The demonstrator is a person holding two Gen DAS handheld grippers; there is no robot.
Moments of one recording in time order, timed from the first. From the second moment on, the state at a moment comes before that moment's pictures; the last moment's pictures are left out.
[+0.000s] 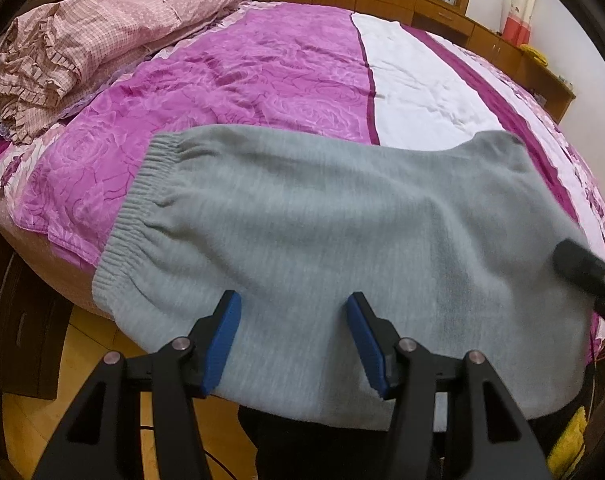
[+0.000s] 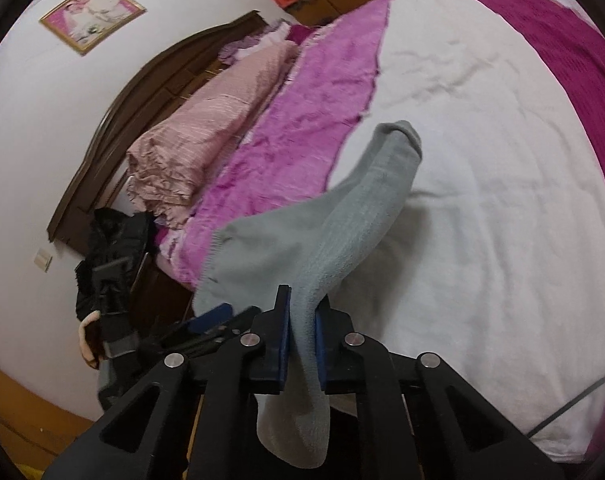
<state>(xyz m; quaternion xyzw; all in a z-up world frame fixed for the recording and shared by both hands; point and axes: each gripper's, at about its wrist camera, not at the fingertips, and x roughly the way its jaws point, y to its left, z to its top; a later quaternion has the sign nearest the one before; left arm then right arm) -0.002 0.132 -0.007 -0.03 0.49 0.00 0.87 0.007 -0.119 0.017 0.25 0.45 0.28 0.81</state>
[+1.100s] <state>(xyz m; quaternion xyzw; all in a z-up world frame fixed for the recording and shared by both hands) 0.002 0.202 0.030 -0.05 0.45 0.04 0.89 0.028 -0.023 0.089 0.17 0.42 0.39 0.81</state>
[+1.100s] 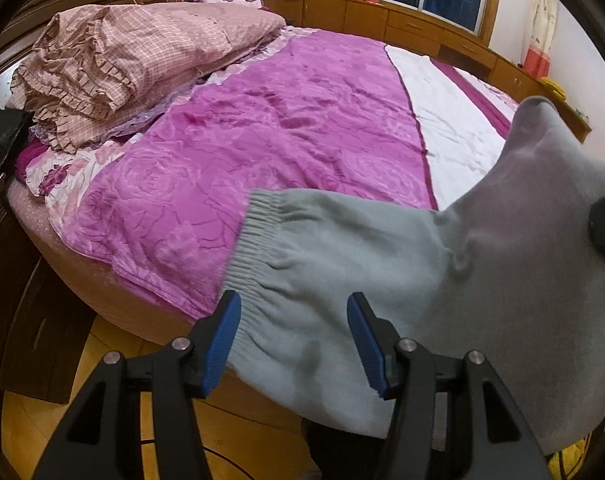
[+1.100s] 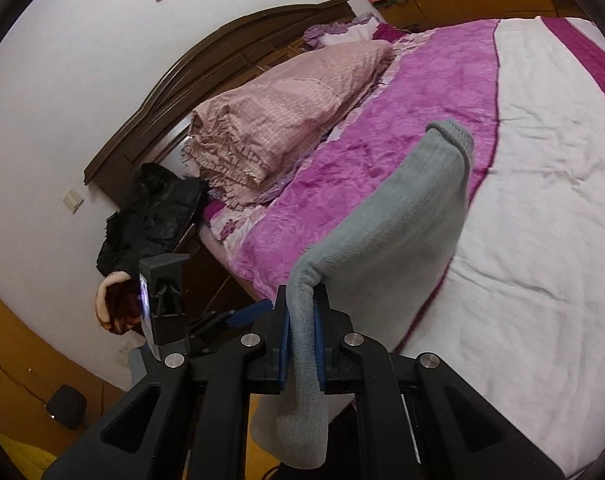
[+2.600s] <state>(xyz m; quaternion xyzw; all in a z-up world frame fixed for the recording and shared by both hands) -0.022 0.298 0.049 -0.13 0.40 0.12 0.90 0.071 0.090 0.040 0.13 0.46 0.38 0.79</state>
